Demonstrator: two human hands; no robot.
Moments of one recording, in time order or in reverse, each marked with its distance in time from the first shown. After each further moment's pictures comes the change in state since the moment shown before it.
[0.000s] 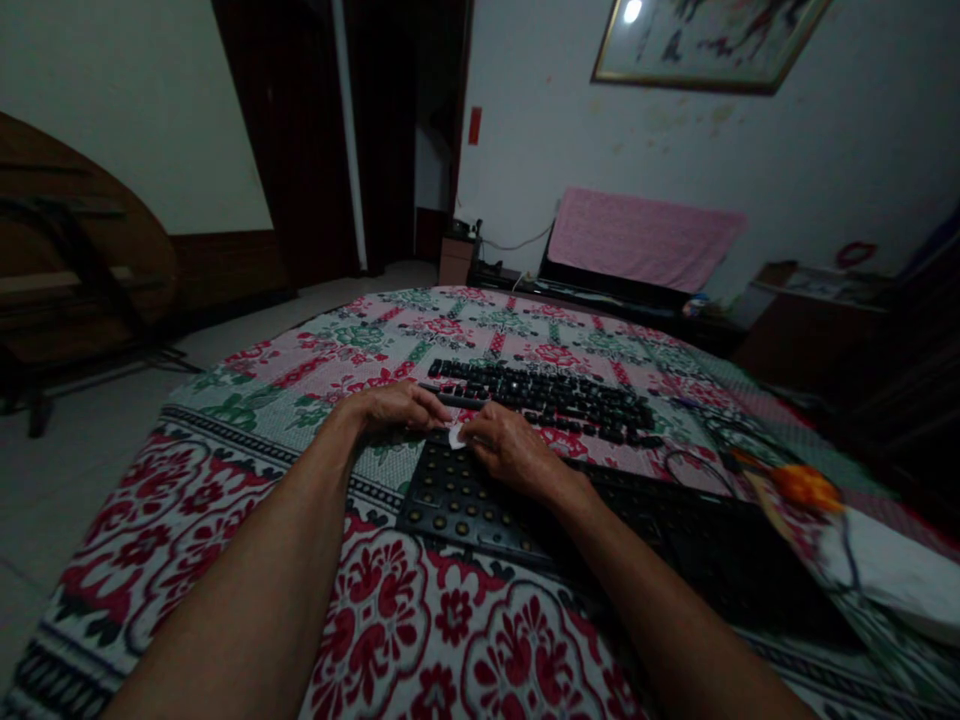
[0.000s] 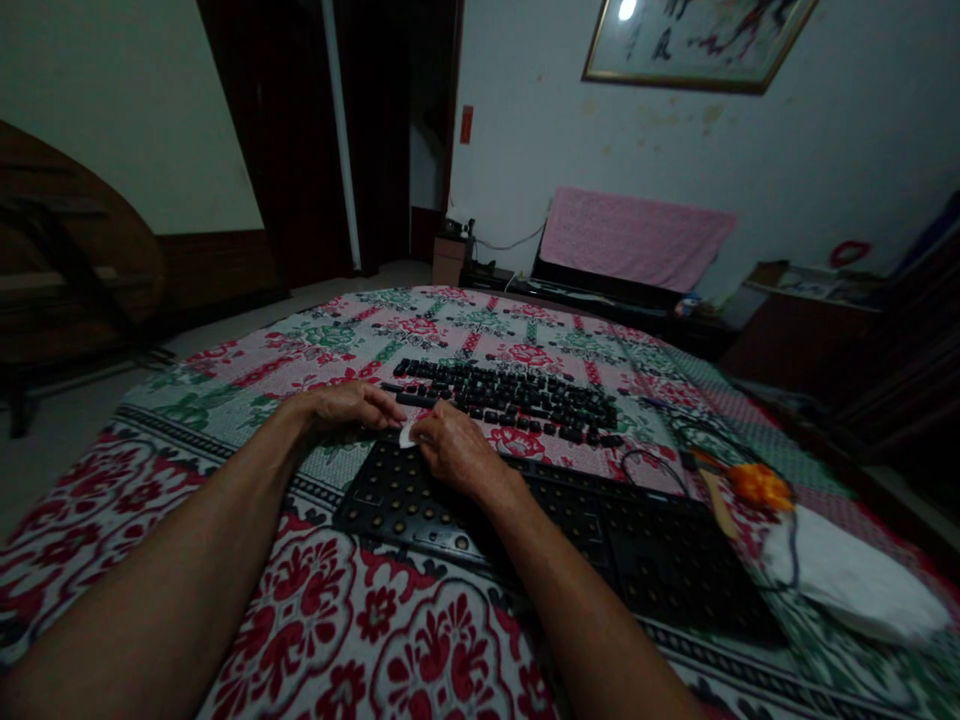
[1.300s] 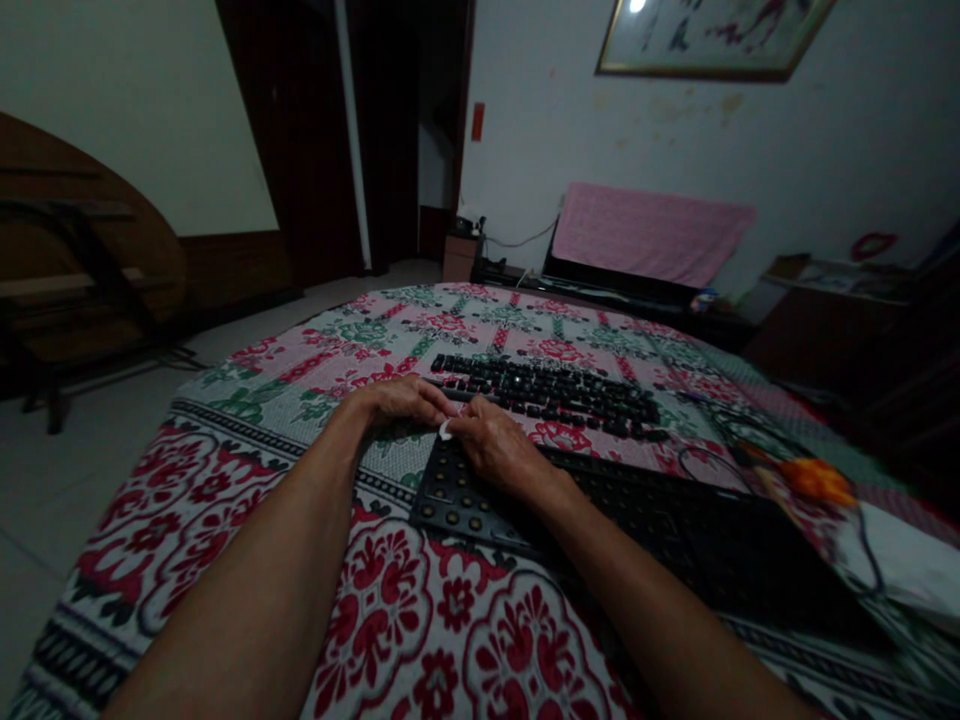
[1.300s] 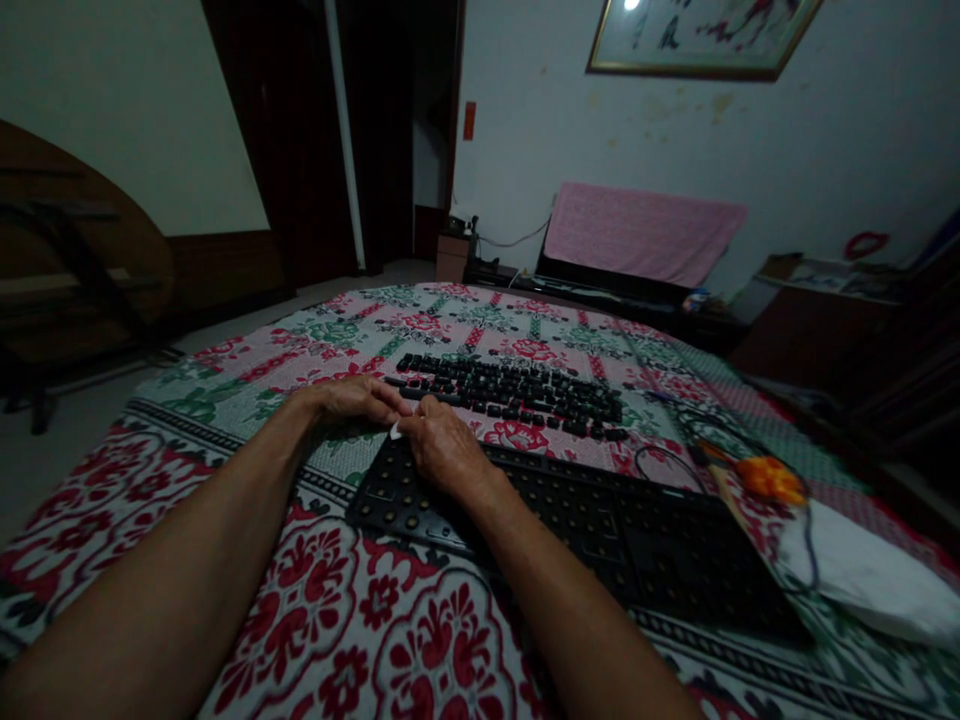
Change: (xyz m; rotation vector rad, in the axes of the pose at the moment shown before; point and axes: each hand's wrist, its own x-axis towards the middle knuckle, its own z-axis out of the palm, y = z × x) left_hand -0.006 0.011 0.009 -0.007 -0.009 -0.017; right_hand 0.005 -0.013 0.021 -0.021 0.078 -0.027
